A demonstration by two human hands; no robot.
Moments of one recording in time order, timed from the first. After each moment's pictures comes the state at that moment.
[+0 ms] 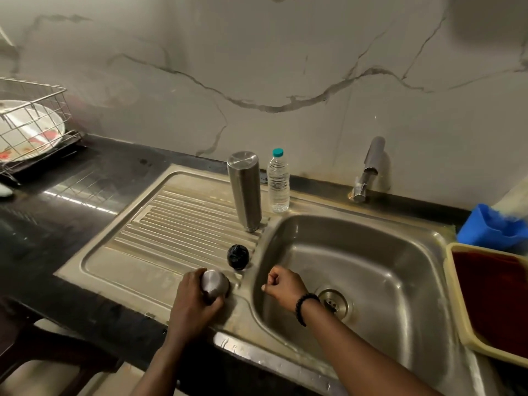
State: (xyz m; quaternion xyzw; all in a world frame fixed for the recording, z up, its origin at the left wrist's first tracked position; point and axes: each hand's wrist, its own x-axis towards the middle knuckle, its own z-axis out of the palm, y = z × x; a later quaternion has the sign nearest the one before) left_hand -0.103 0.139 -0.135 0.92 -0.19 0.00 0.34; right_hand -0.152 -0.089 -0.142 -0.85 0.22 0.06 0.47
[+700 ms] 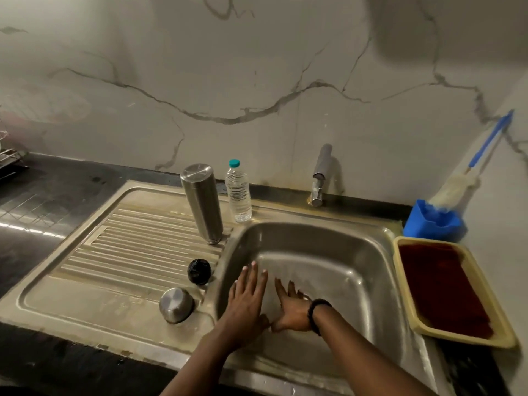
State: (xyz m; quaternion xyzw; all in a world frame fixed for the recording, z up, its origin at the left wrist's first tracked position) left_hand -0.146 -0.012 -0.133 0.88 -0.43 -0.18 0.07; right_hand -0.213 -0.164 -0.118 -0.89 0.18 0.33 0.25
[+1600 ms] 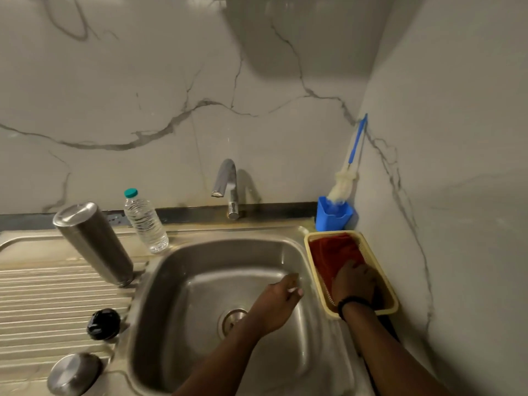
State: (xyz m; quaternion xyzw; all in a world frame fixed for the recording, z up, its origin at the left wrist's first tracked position) left_hand -0.237 -0.192 -0.097 0.74 -0.50 -0.30 0.34; right_hand -0.356 -0.340 -0.102 -0.77 0.64 0.02 0.02
